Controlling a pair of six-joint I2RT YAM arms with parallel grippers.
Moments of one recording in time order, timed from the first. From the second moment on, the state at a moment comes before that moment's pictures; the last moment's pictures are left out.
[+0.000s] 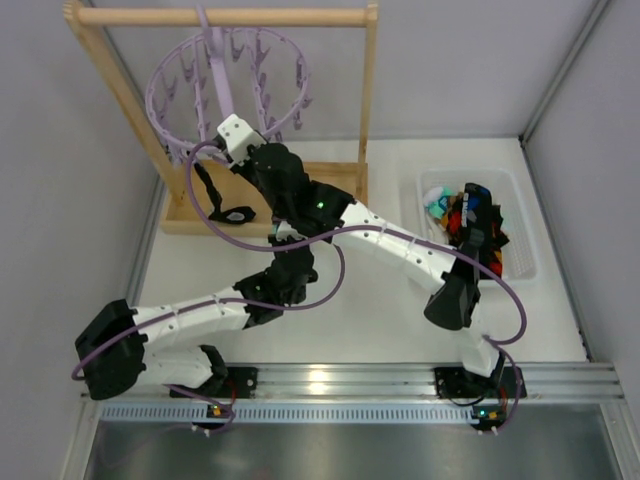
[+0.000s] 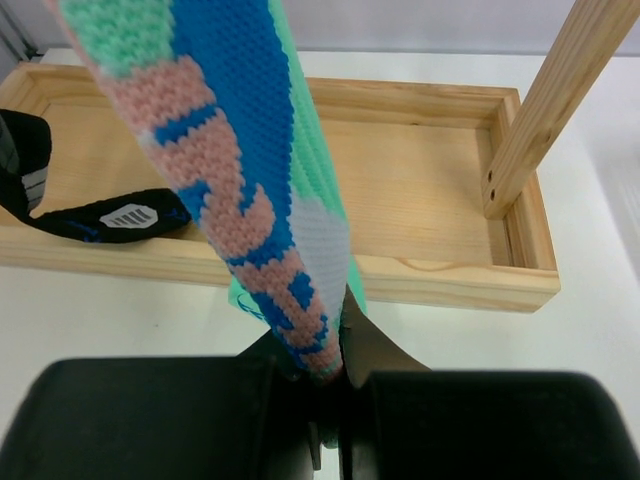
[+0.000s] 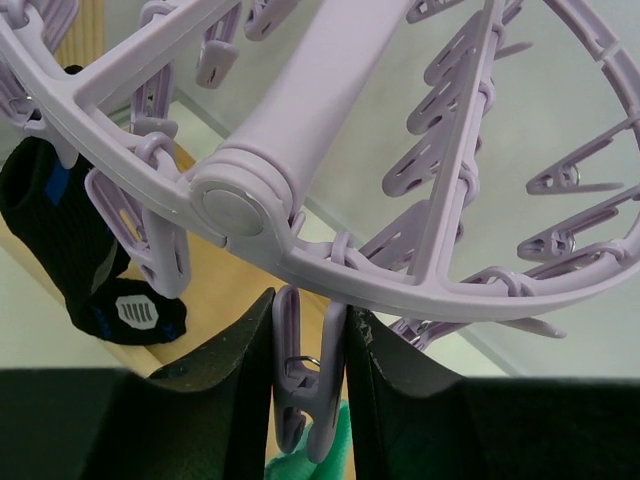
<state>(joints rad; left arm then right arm) -1.01 1.22 0.67 0.31 -1.04 -0.24 1.10 2.07 2.22 -0.23 0.57 -0.38</state>
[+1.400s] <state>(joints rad) -1.01 1.20 0.86 0.19 -0.23 -0.29 1.01 0.85 1.23 -0.30 0.73 0.04</state>
